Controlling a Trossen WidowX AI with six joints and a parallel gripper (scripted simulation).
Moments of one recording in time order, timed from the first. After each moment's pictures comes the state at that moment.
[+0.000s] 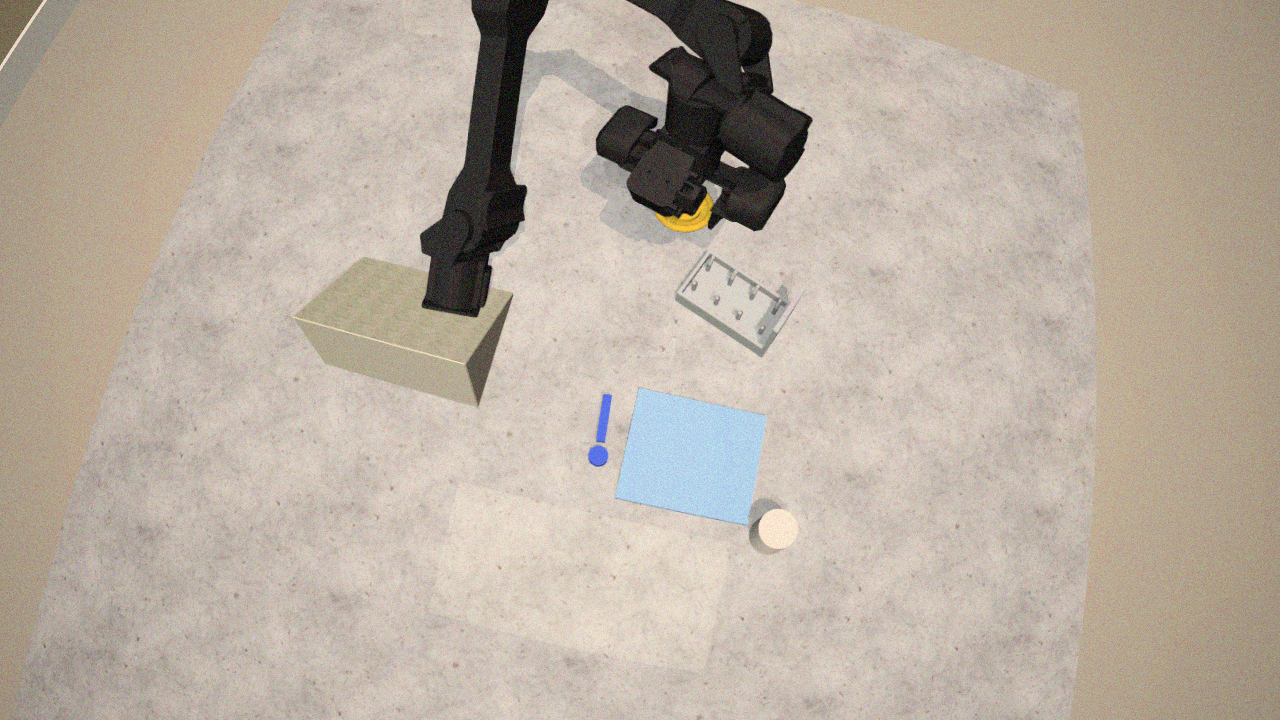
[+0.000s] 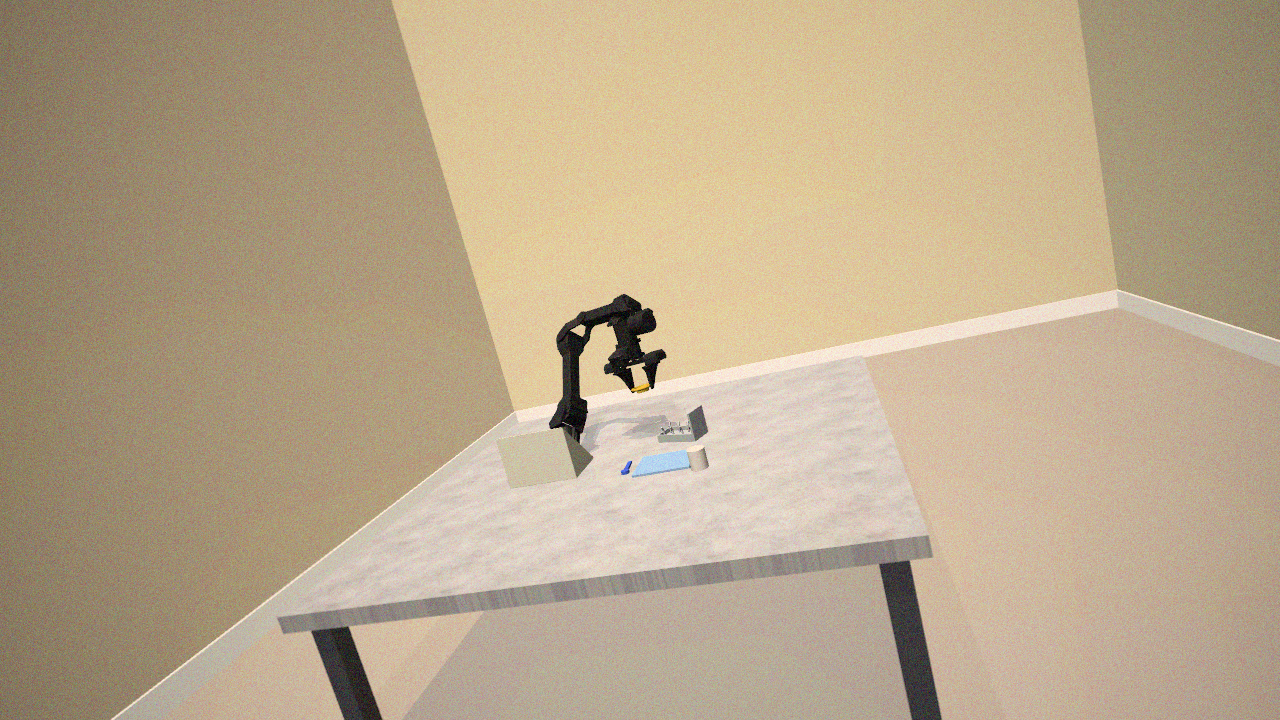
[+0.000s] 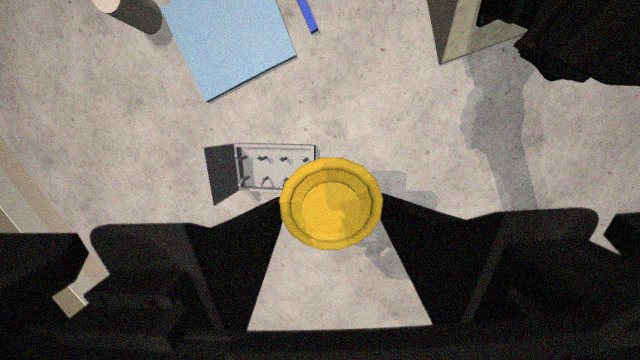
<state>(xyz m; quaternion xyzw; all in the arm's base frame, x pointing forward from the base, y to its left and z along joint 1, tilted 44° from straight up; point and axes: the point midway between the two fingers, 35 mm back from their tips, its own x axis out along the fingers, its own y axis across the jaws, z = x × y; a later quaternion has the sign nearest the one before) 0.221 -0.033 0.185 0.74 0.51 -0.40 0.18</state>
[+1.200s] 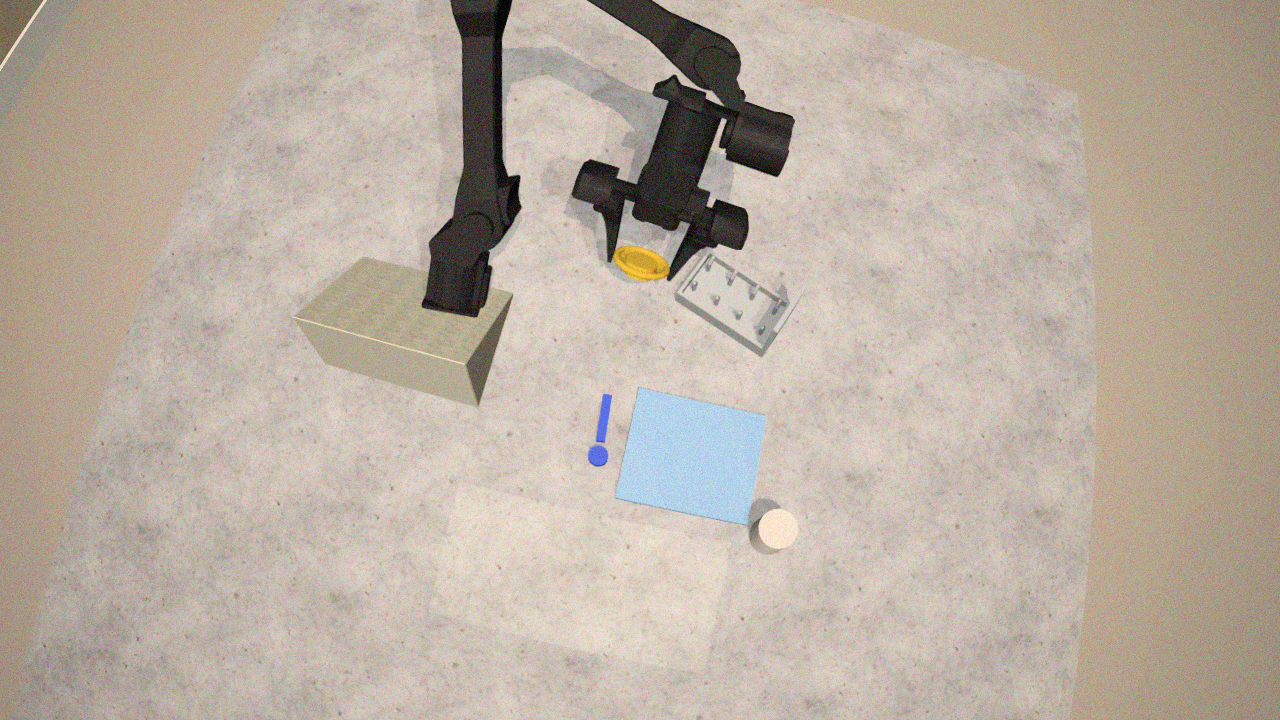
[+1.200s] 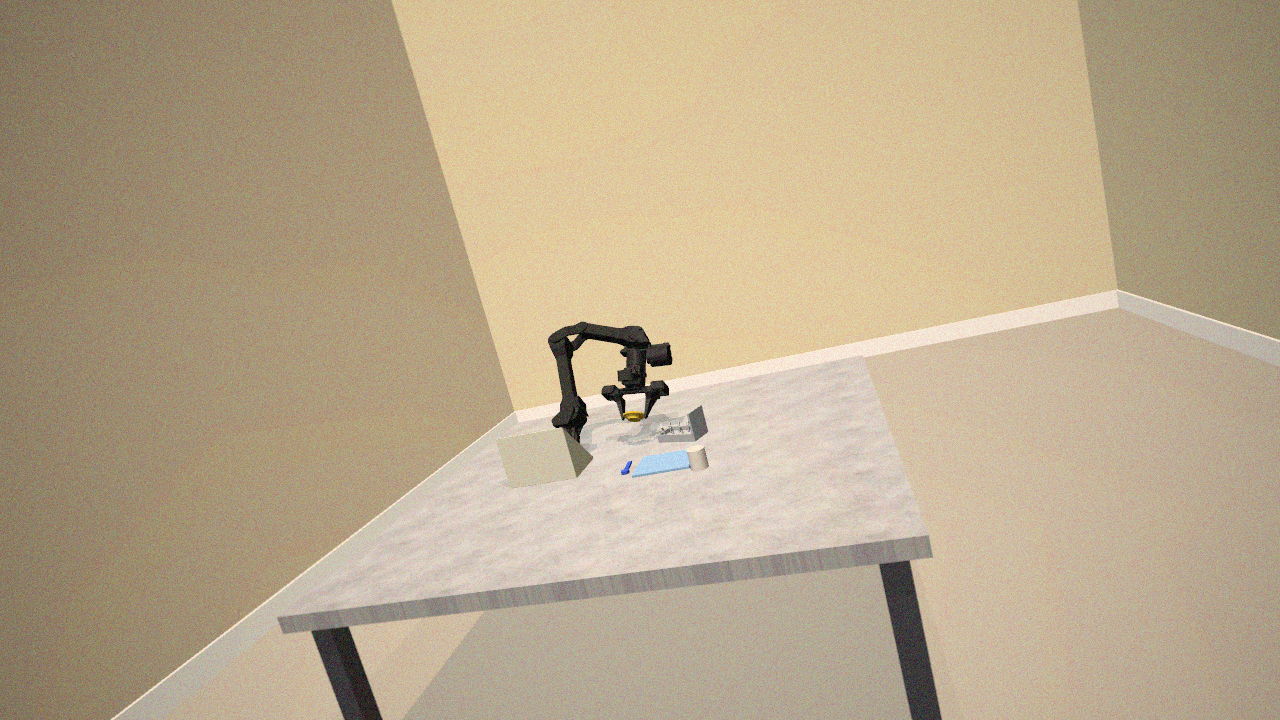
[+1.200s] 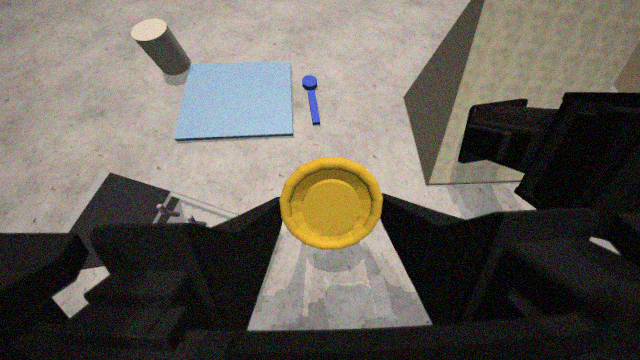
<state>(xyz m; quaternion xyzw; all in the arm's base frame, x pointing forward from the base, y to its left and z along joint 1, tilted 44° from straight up) 0.201 -0.001 0.113 0.54 0.52 -0.51 0.42</state>
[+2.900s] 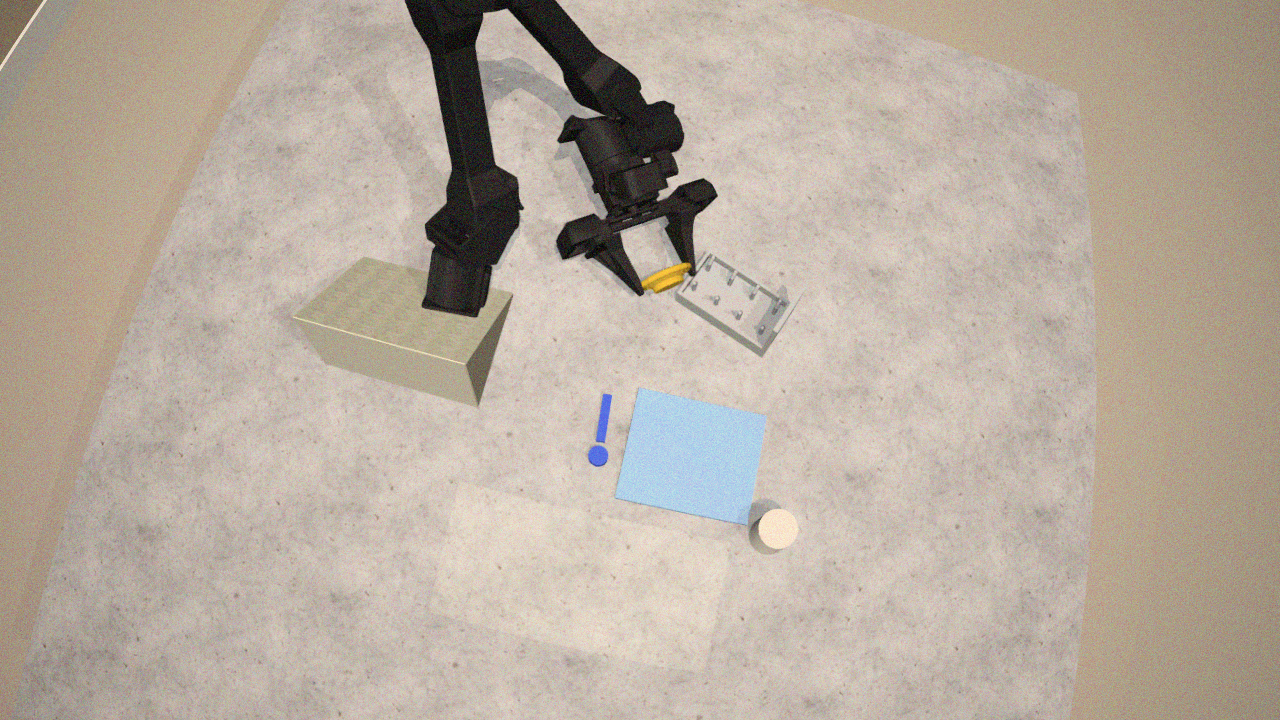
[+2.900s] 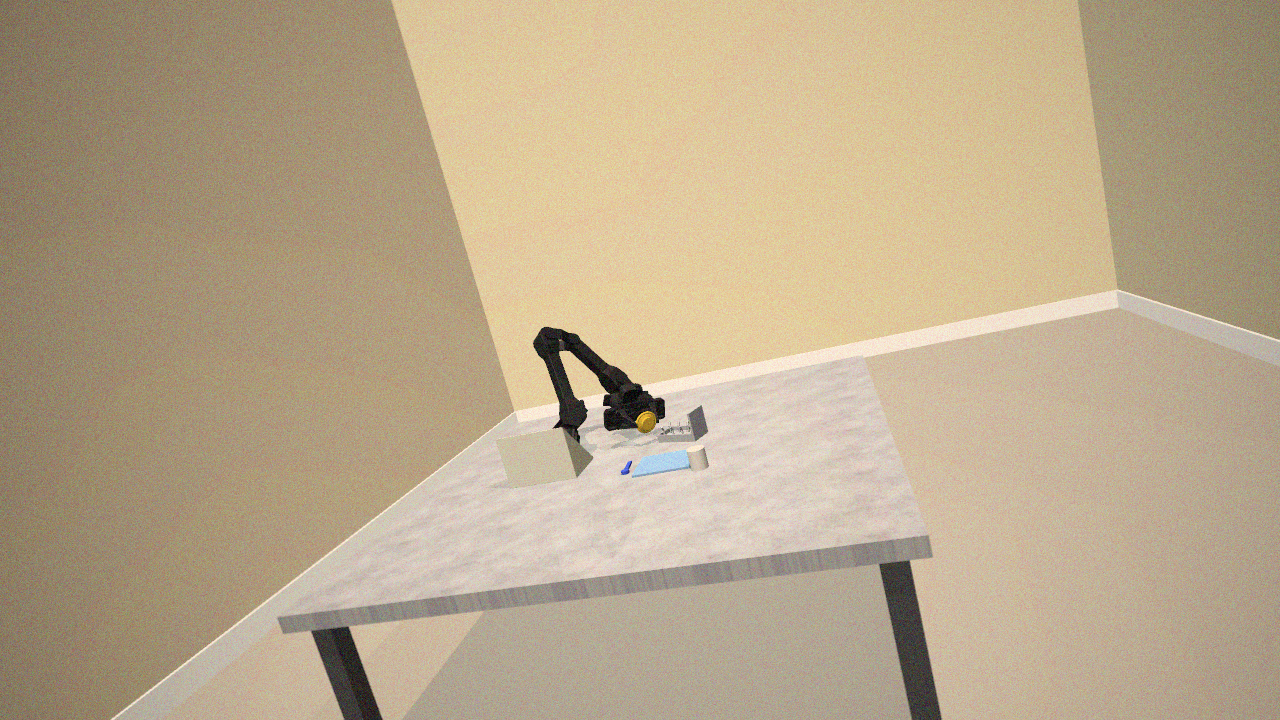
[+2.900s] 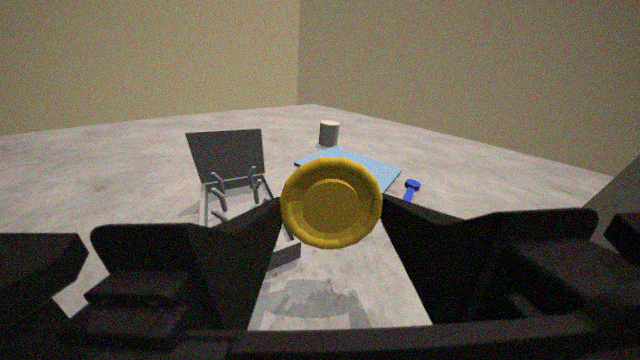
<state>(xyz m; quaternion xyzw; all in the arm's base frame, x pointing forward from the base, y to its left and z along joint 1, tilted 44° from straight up) 0.216 0.030 0.089 0.35 0.25 -0.40 0.81</state>
